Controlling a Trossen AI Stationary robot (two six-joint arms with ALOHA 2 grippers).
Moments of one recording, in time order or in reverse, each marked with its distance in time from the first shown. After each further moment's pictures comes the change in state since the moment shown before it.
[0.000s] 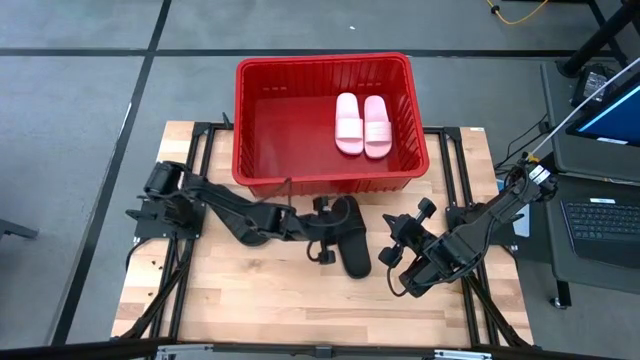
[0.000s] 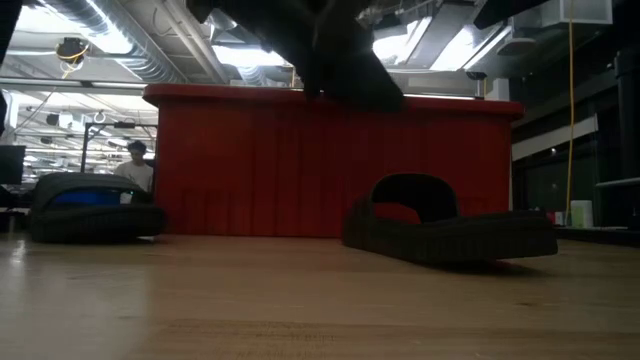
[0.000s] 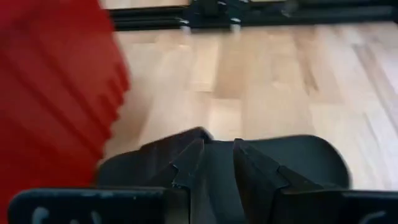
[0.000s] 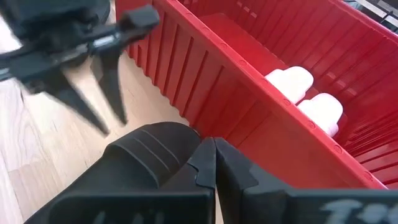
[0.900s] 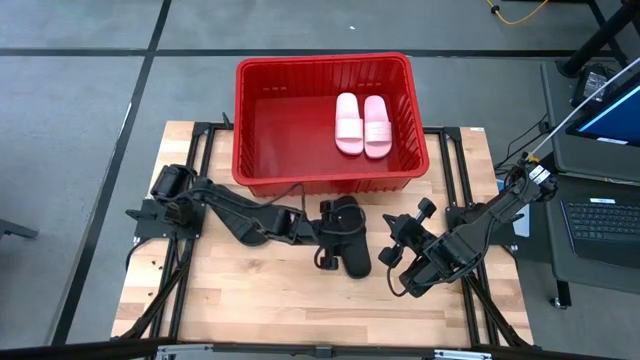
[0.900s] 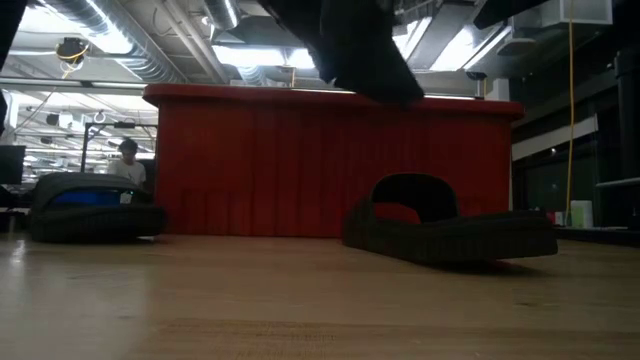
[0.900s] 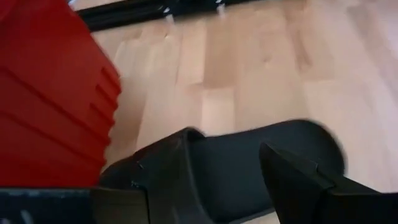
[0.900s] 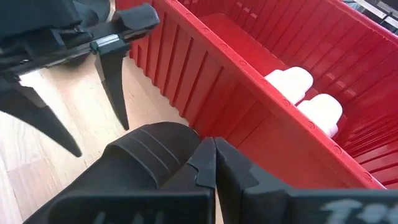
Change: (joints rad) left arm -0.017 0.057 0.175 -0.228 -0.006 0.086; right arm 0.000 0.000 0.000 0.000 0.001 -0.003
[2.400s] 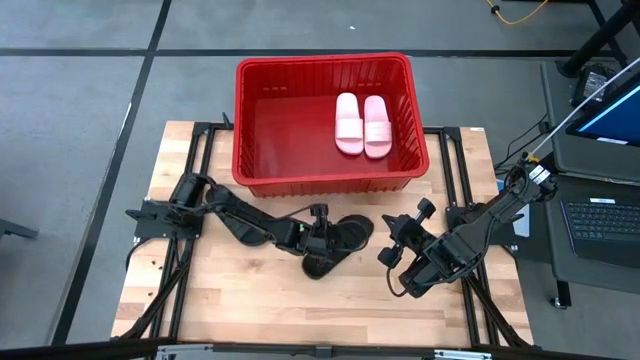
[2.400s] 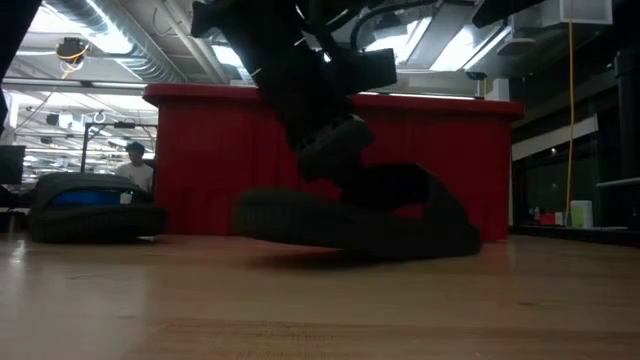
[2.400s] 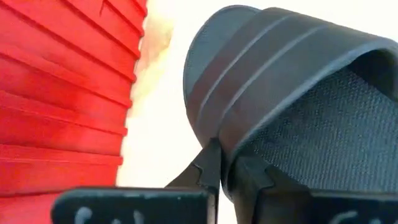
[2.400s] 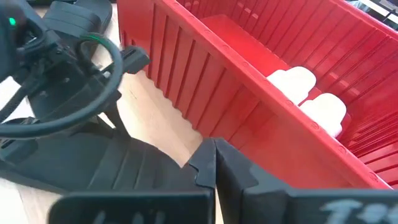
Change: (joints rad) left arm -0.030 0.159 0.000 -0.171 -0.237 -0.078; right arm 0.000 0.000 0.000 0.017 0.002 0.003
